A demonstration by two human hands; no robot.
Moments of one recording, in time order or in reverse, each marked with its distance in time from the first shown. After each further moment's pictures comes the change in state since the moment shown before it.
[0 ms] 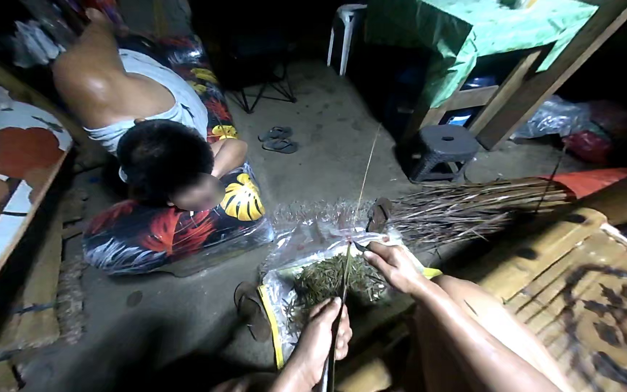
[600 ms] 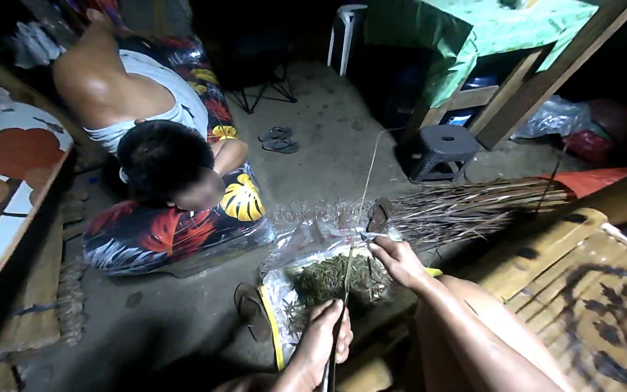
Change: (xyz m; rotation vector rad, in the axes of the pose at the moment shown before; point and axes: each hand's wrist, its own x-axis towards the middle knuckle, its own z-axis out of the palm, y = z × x) left_hand -0.001 -0.001 -0.002 0.046 -0.012 0.014; right_hand 0.005 0.004 -0.006 -0.065 0.052 0.122
